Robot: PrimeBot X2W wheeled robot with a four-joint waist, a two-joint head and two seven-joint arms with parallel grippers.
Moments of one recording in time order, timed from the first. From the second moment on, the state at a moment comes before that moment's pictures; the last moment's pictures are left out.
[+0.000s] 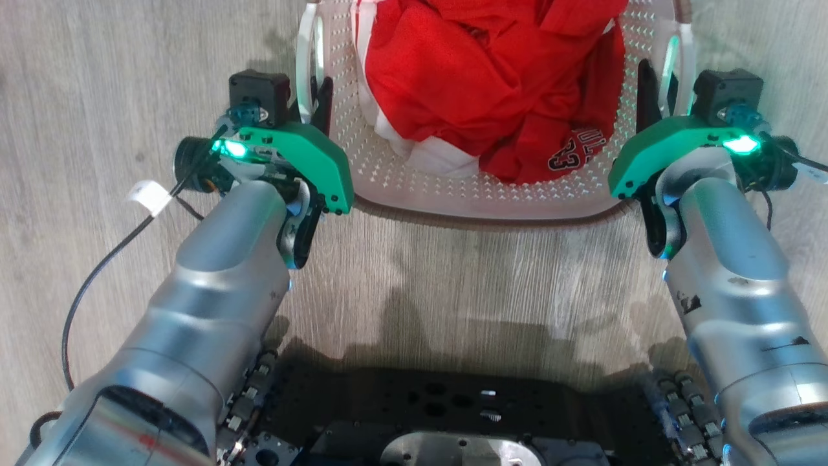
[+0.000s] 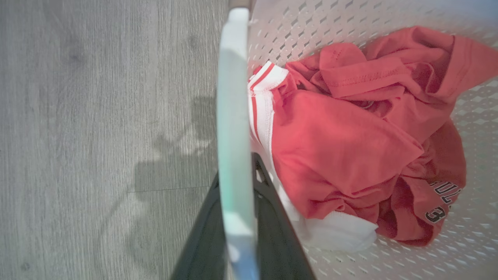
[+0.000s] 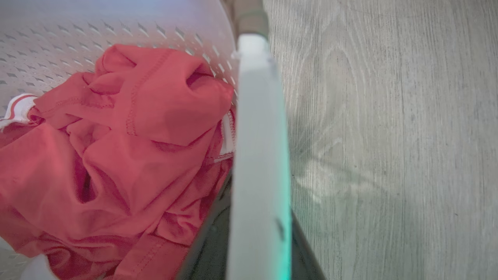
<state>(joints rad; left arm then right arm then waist) -0.92 0.03 -0.72 0.98 -0.67 0.04 -0.26 -0.80 -0.07 0.13 0.84 0.21 0.12 -0.25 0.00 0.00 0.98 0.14</state>
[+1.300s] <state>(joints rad) -0.62 0.02 -0.87 1.16 -0.90 -0.01 -0.23 -0.68 -0.05 0.52 1.21 0.64 0.13 -0.16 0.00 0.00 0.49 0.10</state>
